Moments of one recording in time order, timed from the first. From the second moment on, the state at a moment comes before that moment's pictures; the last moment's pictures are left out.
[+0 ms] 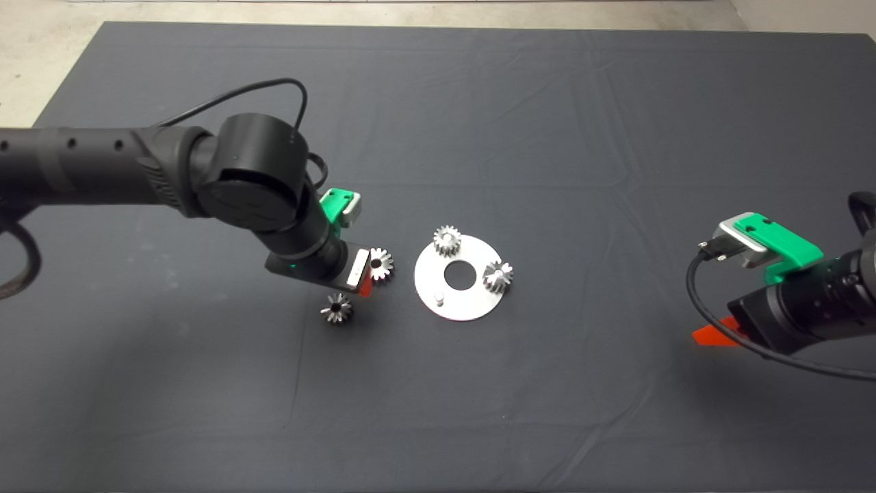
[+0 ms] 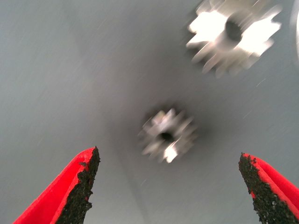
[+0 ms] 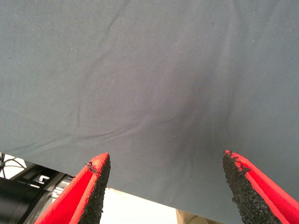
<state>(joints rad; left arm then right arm) -0.40 2.44 -0.87 0.37 1.52 -1.35 0.52 2.04 -0.44 -0.25 -1.53 1.29</state>
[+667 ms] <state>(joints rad) -0.40 2.36 -0.82 0.30 1.53 -1.33 0.51 2.04 -0.43 -0.25 -1.53 1.29</state>
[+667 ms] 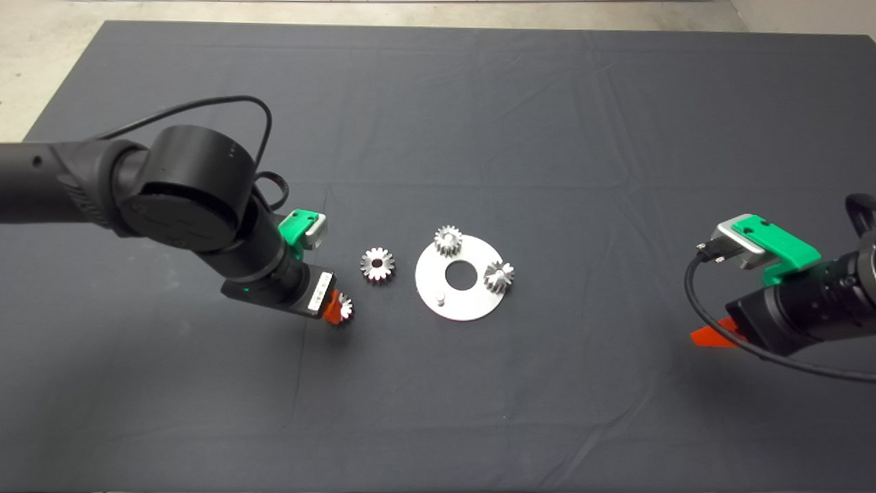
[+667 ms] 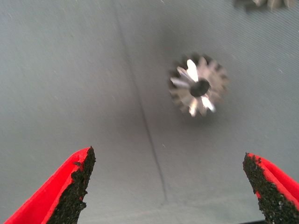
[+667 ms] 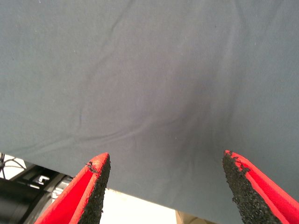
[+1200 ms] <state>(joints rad) -0.40 2.44 -0.95 0.26 1.52 -1.25 0.51 2.04 -0.42 -0.25 -1.53 1.31</state>
